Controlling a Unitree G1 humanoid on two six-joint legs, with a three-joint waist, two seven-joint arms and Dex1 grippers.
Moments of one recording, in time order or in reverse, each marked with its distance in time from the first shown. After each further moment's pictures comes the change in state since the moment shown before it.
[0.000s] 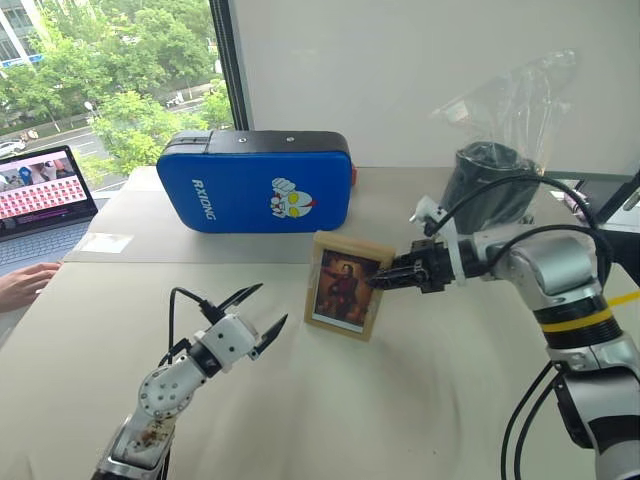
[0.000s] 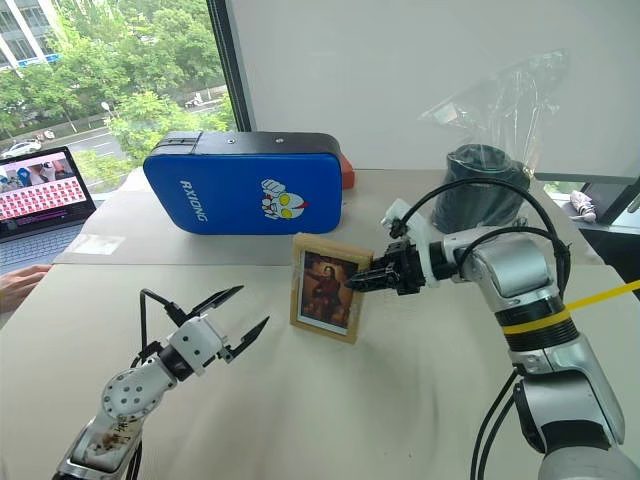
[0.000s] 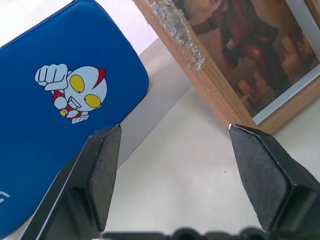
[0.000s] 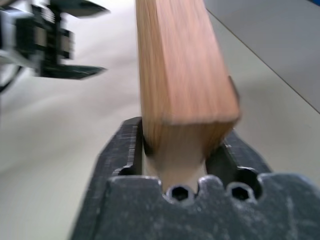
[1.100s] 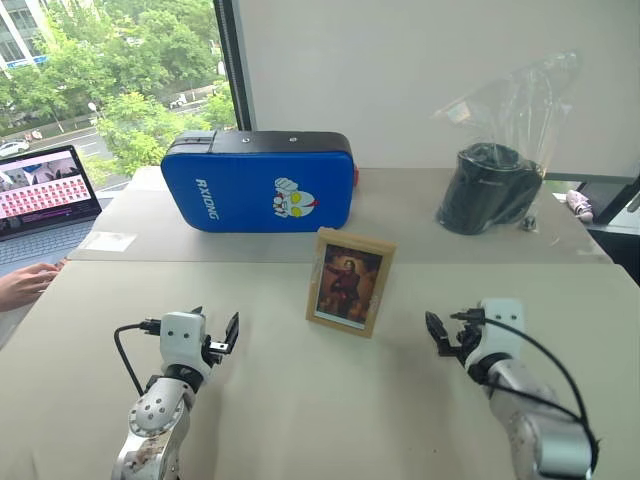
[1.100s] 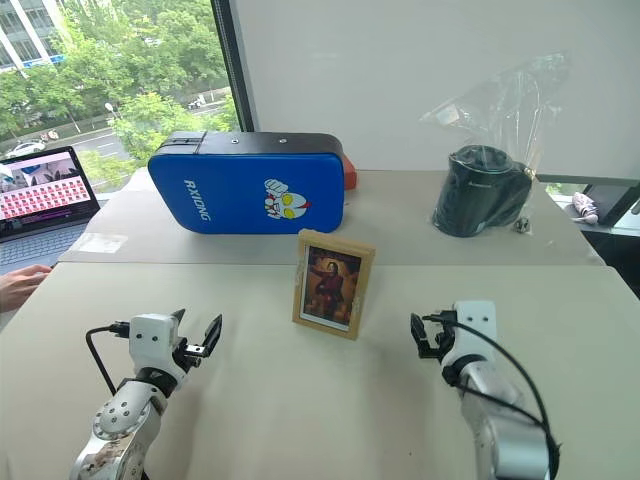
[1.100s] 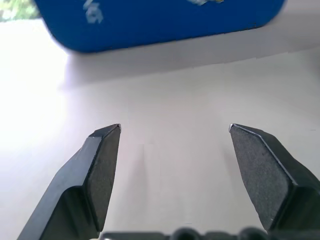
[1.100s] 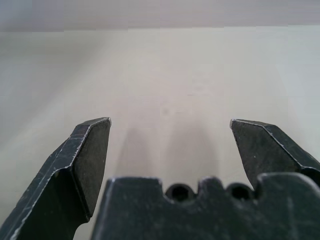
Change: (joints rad) left arm 0.138 -0.288 0.207 -0.184 -0.192 0.557 0.265; right arm 0.918 0.576 -0.414 -0.592 -0.326 -0.357 -1.030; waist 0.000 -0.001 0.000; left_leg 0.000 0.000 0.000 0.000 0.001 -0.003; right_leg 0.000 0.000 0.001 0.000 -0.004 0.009
